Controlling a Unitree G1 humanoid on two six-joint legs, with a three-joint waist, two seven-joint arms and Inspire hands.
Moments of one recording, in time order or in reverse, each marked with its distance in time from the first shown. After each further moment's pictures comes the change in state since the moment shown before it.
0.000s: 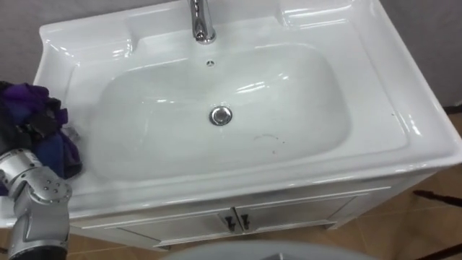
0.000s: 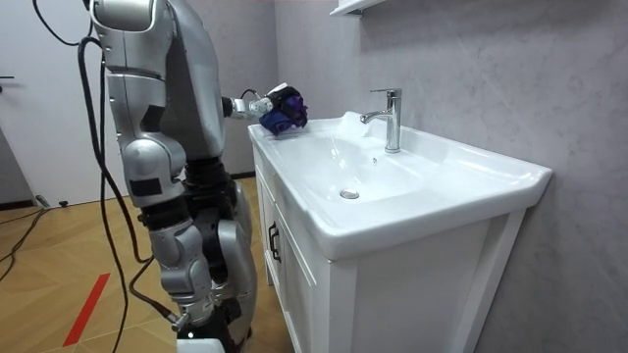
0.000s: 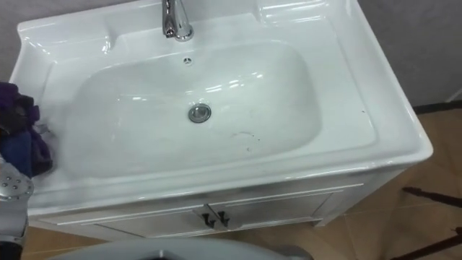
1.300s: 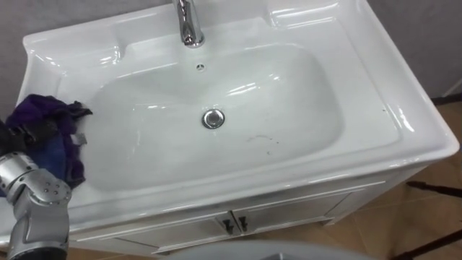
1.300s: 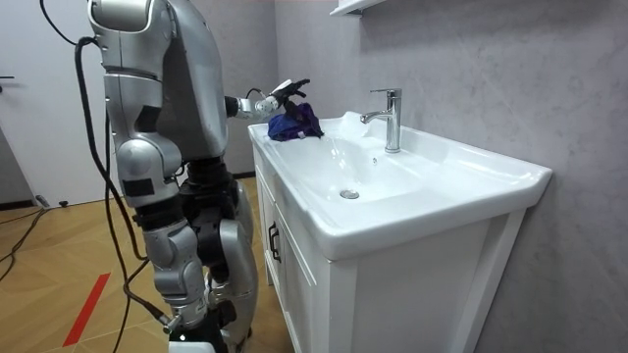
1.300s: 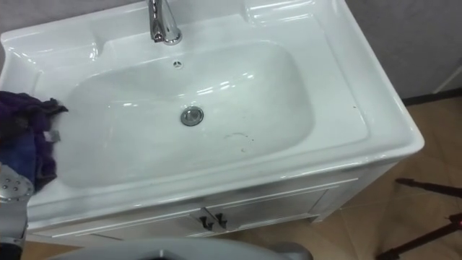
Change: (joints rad) left arm 0.001 0.000 0.000 -0.004 -0.001 0.001 0.089; right arm 0.004 -0.009 -0.008 -0.025 -0.034 0.022 -0.007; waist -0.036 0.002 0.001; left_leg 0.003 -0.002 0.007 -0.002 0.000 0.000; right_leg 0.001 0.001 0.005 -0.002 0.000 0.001
